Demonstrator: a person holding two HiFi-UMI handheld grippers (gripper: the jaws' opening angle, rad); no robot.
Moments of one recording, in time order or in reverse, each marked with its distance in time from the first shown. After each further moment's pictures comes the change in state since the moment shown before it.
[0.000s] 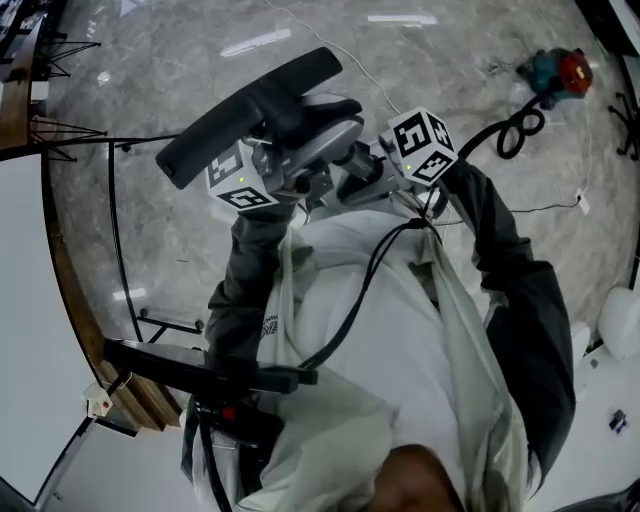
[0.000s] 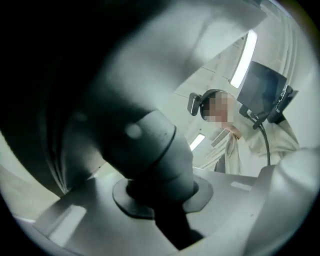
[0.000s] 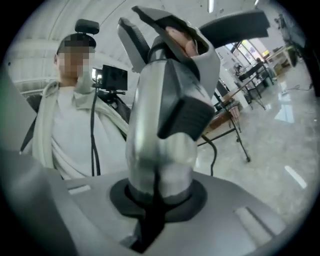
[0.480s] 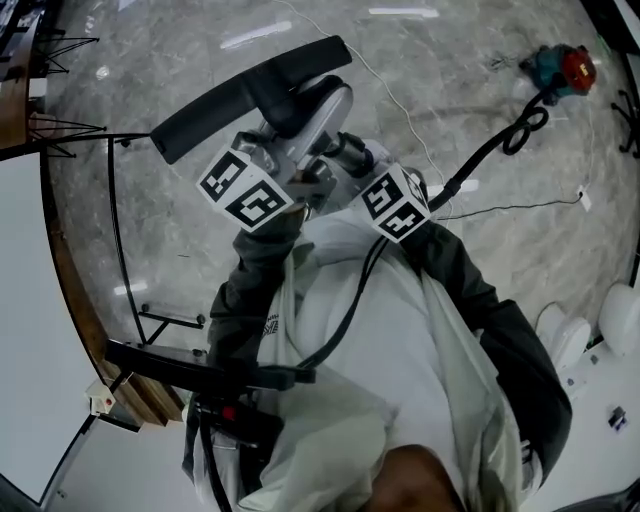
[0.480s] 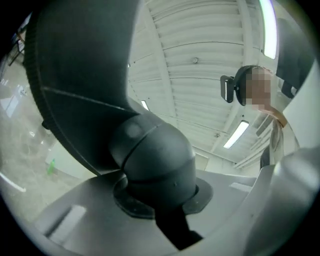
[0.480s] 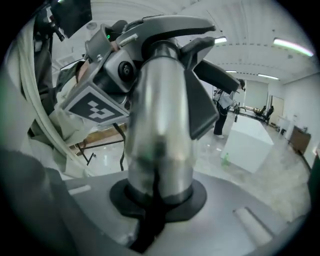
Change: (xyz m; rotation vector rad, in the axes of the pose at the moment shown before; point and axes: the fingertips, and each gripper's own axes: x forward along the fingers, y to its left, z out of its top) left arm -0.029 0.056 0.004 0.033 0.102 0.561; right arm -0.034 -0.090 0.001 -0.015 0.049 -1.181
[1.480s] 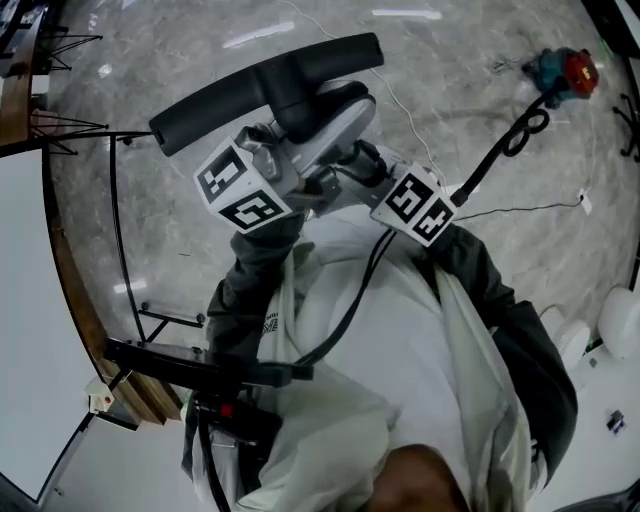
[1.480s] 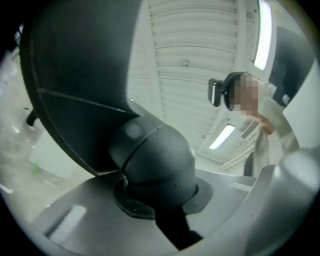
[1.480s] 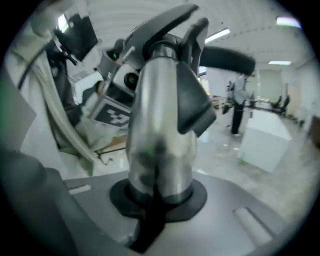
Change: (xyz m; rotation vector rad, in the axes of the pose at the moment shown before) left arm 0.007 -0.040 0.016 0.008 0.000 -0.179; right arm -0.028 0.024 0.017 0.027 -0.059 0.216
